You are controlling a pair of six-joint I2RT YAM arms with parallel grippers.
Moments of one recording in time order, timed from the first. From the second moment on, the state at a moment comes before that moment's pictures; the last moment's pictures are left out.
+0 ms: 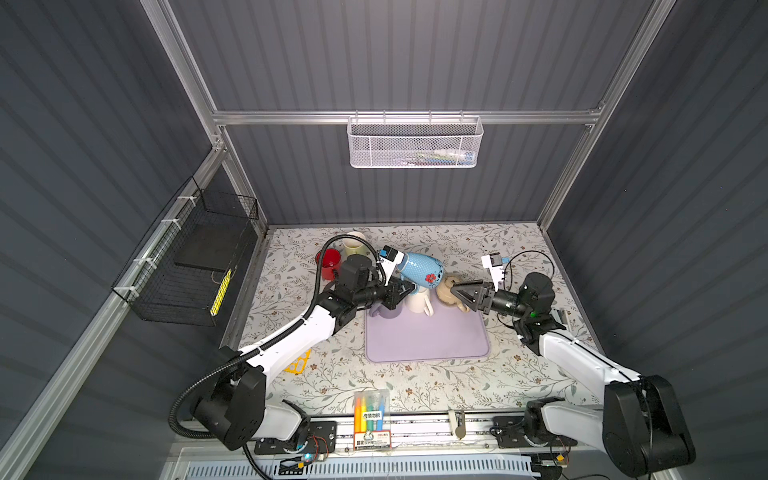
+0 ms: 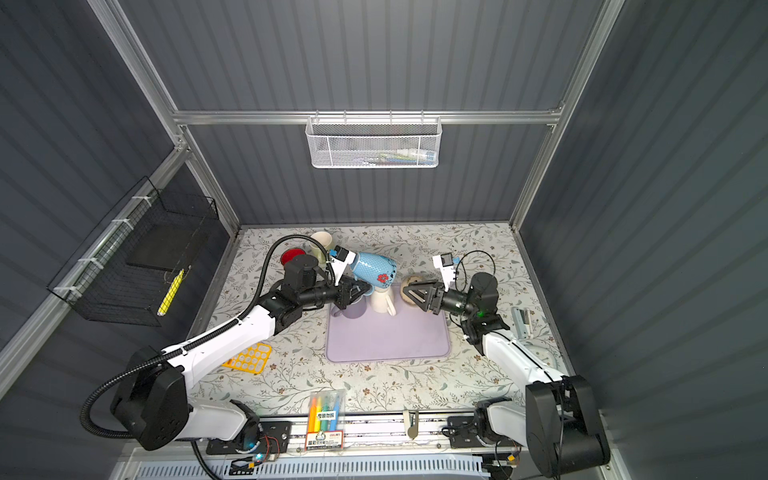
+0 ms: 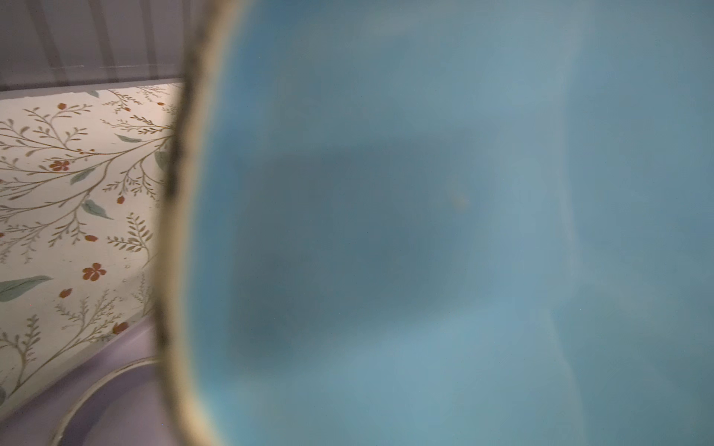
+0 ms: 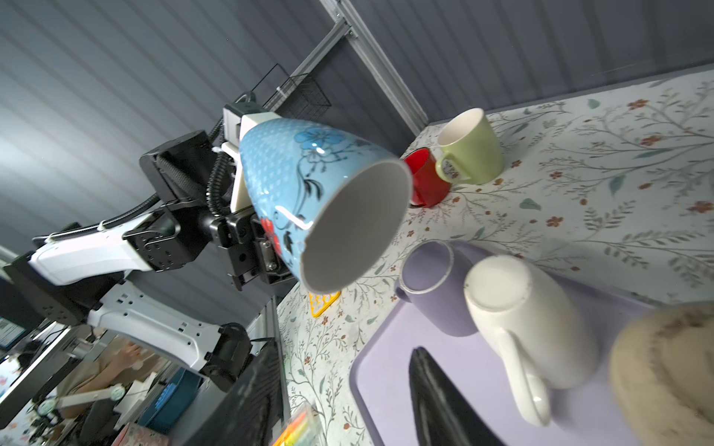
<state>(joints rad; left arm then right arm) -0.61 1.41 0.96 0.03 0.53 -0.25 0.20 1.20 0.55 0.59 -1.03 0.64</state>
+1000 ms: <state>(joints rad) -0.61 1.49 0.99 0.18 0.68 -0.41 0.33 1.35 0.69 0.82 -1.02 0.72</state>
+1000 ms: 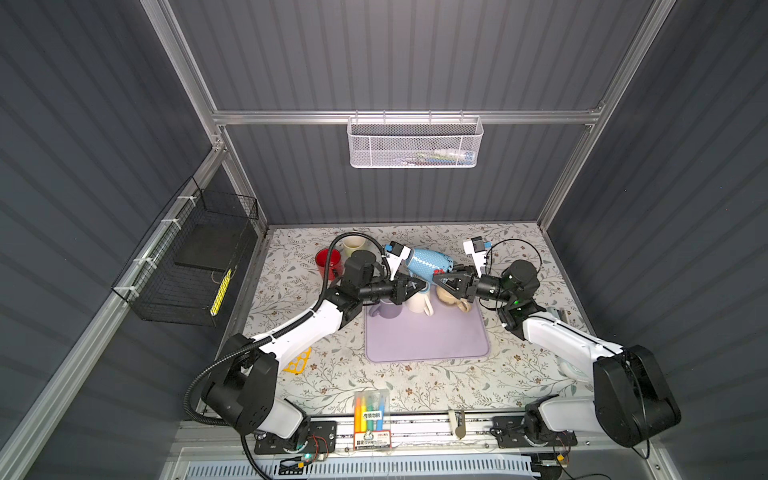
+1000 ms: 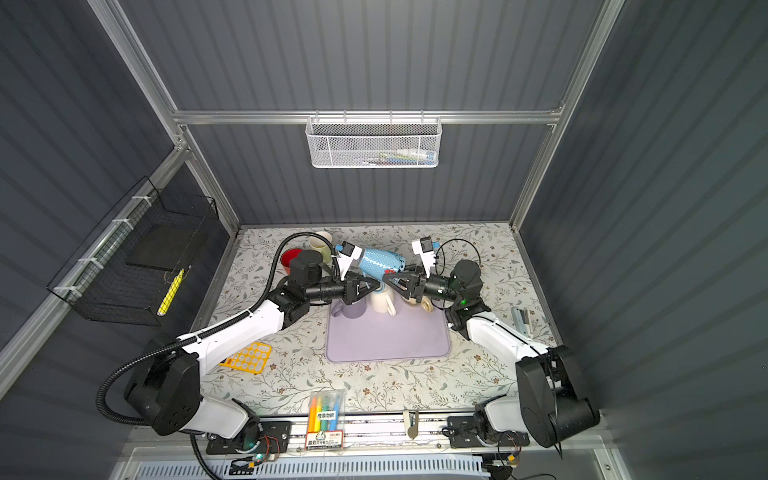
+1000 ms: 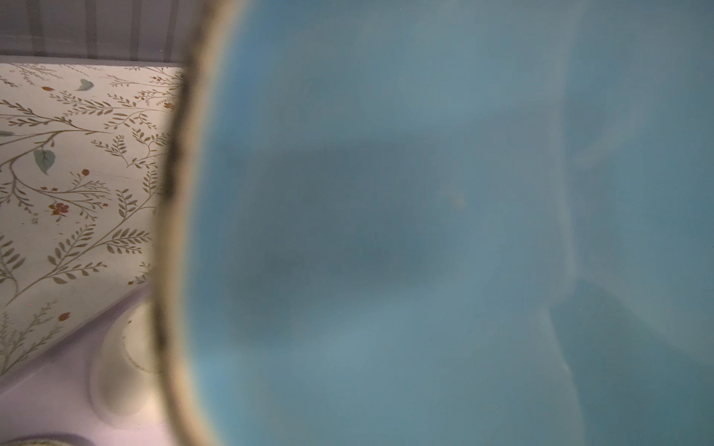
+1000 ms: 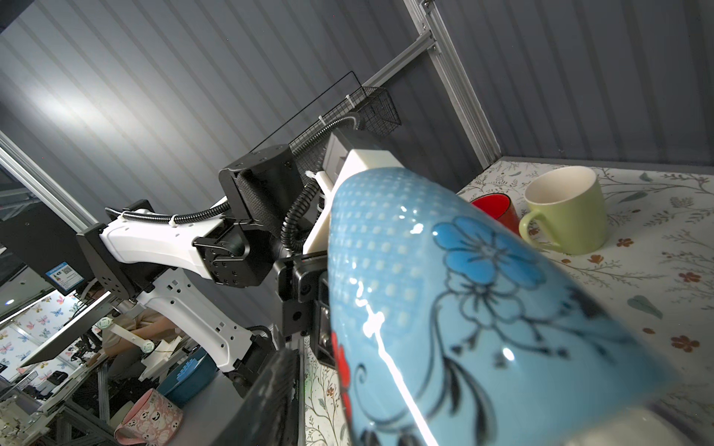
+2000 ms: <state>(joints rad) -0.63 1.51 0.96 0.25 0.67 -0.44 0.34 1.41 0.72 0.87 -1.03 0.81</state>
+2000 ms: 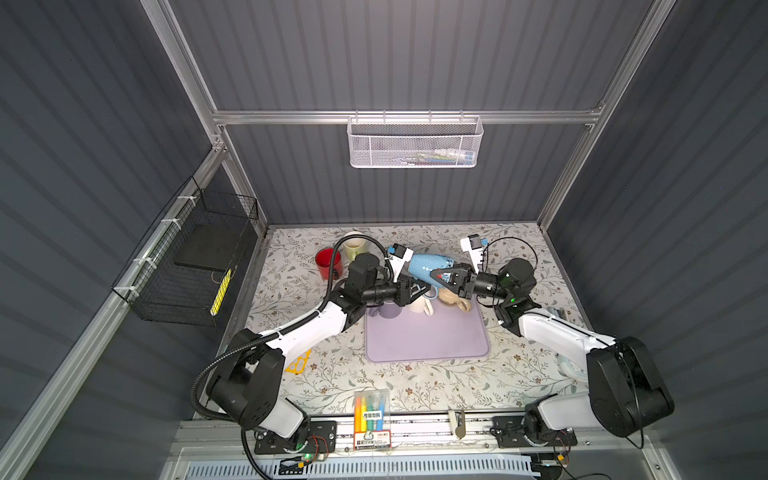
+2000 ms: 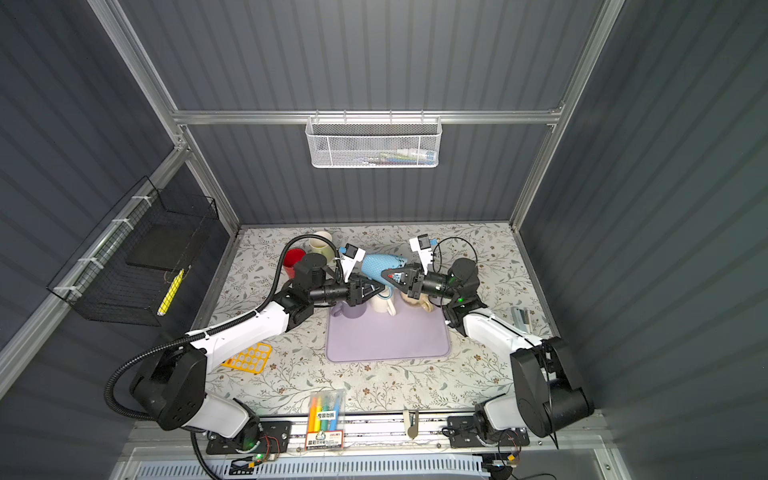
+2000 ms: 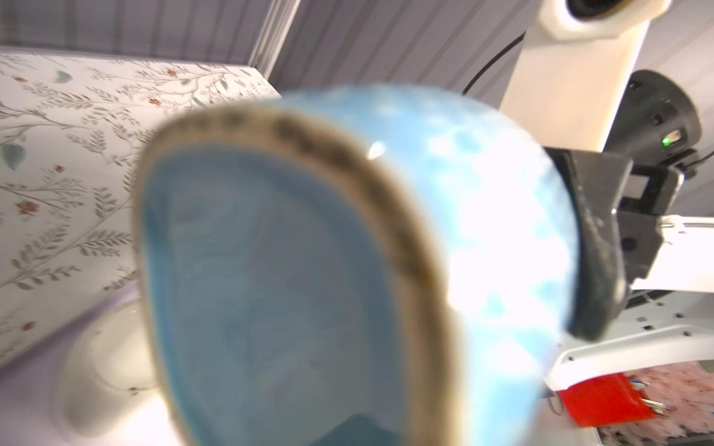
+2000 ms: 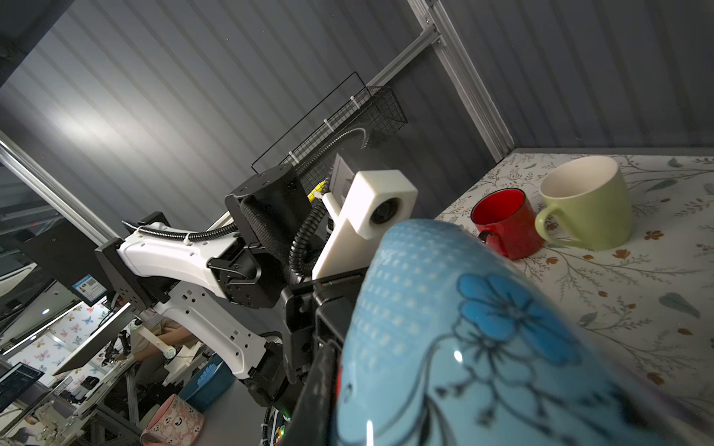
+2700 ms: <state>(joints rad) -0.56 1.36 0.94 0.09 0.53 -0.32 0.29 1.39 0.81 0.28 -0.90 0.61</state>
